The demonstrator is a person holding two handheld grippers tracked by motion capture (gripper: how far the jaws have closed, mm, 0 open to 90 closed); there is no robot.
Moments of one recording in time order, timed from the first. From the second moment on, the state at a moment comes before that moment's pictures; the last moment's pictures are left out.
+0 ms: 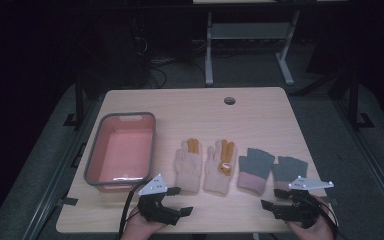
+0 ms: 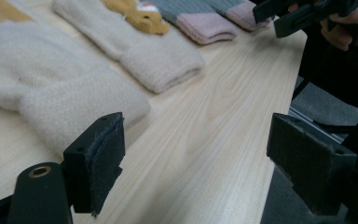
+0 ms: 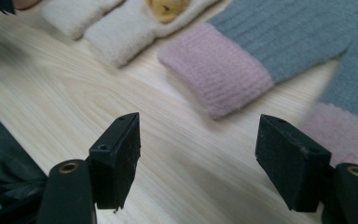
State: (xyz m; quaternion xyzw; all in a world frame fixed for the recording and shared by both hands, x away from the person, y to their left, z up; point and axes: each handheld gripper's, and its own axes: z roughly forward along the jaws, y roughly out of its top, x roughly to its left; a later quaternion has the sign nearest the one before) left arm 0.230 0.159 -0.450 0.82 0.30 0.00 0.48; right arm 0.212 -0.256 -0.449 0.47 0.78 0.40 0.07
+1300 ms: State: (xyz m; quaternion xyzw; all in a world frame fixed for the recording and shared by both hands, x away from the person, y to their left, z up) left arm 0.230 0.163 -0.451 0.82 0.31 0.02 0.48; right arm 0.270 -0.184 -0.416 0.39 0.85 0.35 0.02
